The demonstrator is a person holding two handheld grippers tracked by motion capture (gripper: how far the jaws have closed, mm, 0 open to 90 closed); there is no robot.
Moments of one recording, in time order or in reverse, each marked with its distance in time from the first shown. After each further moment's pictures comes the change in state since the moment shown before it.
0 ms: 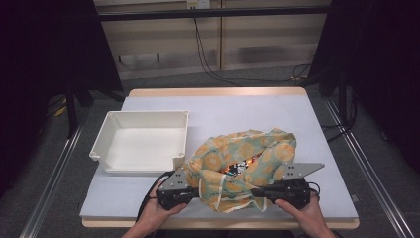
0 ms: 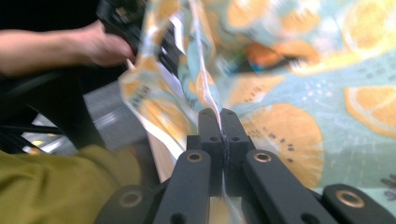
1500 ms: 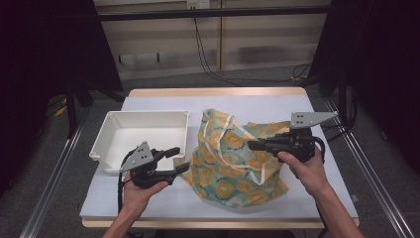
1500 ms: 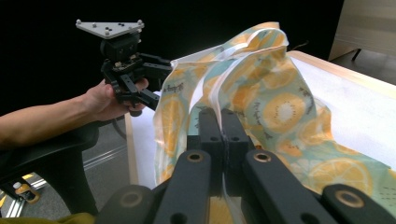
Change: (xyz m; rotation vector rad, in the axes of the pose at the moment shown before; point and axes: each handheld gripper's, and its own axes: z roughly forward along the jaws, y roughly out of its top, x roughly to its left) left arm 0.025 0.043 -0.067 -0.349 0.199 -0.066; right arm -0.018 0.120 -0.028 -0.171 0.037 -0.082
